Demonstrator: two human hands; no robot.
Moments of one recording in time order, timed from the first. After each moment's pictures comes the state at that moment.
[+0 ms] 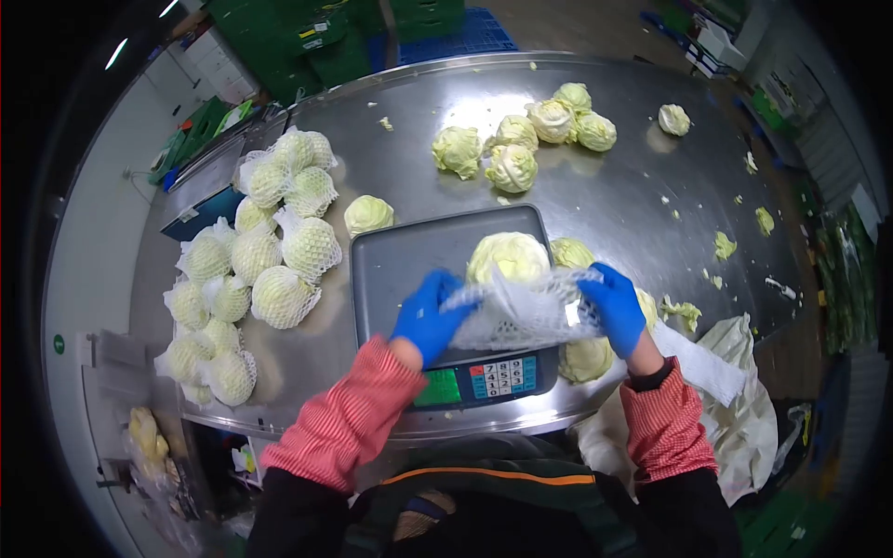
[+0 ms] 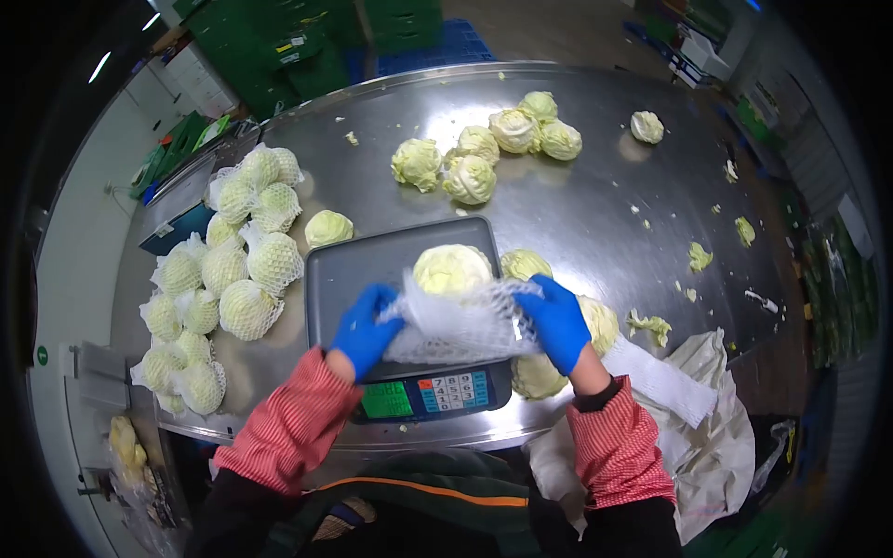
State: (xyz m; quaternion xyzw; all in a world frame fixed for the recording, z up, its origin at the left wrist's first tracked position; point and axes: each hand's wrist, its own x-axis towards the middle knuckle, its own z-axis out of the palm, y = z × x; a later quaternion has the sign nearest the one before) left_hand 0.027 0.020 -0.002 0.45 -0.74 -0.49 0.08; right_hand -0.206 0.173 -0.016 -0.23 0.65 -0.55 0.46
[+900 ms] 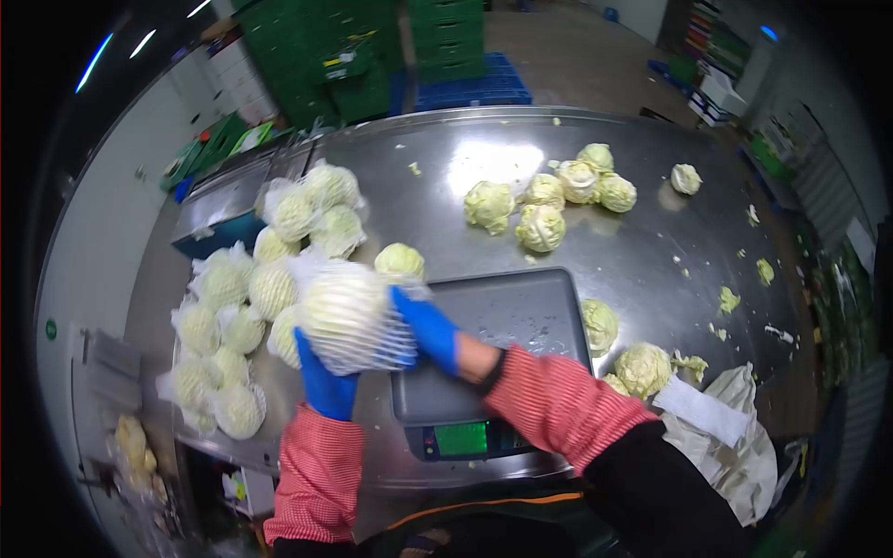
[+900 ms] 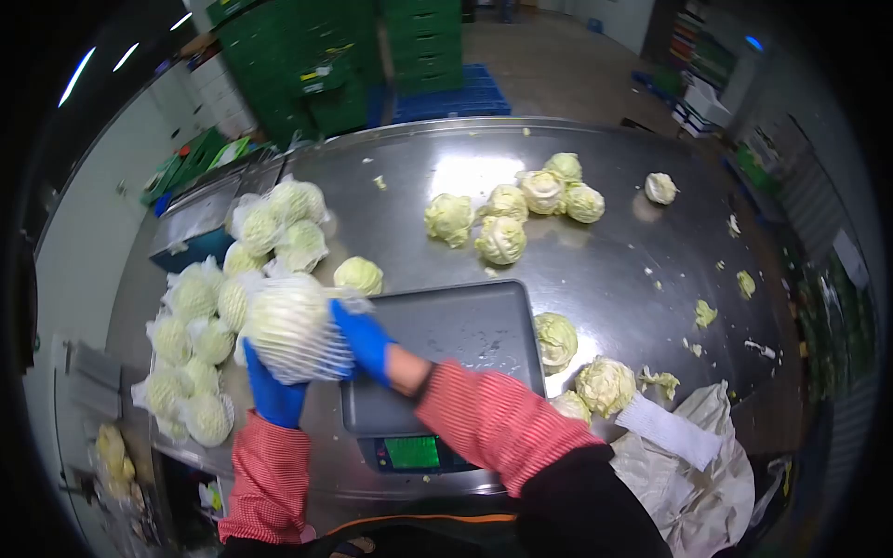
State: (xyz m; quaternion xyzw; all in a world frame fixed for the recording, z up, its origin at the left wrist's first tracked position) left_hand 0.171 -0.070 -0.011 0.27 -0.25 -0.77 0.53; right_hand 0.002 -0.057 -0.033 -0.27 0.38 -0.58 0.67
